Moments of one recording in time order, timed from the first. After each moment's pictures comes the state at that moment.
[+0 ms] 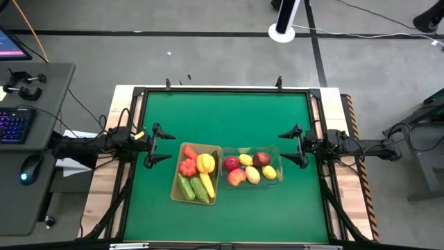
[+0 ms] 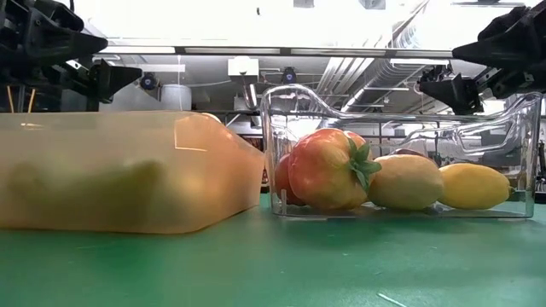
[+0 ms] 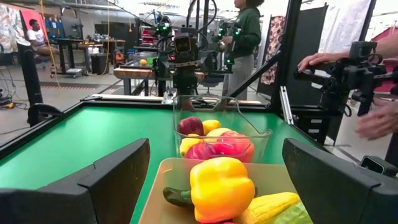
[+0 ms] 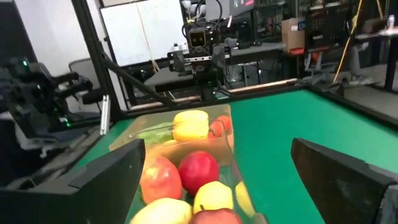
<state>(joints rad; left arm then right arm) 0.01 0.01 0.01 0.03 0.07 -0.05 0.01 0.00 0.01 0.00 0.01 0.18</state>
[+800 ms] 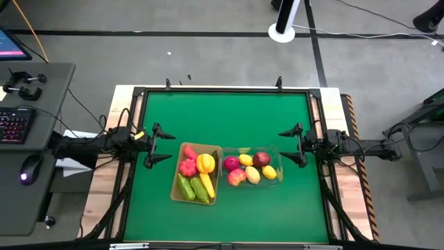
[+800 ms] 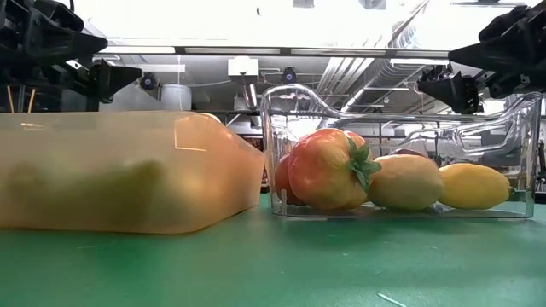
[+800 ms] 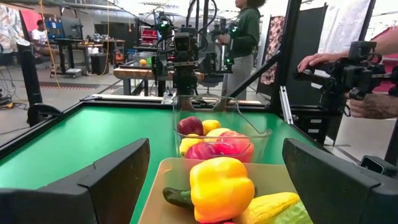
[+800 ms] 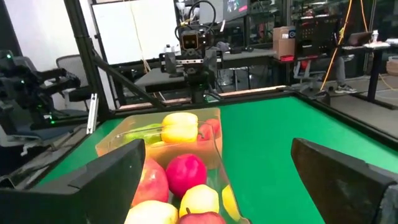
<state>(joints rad) 0.01 0.01 0.01 0.03 0.07 -0.05 0.01 0.00 0.01 0.01 0.04 0.12</state>
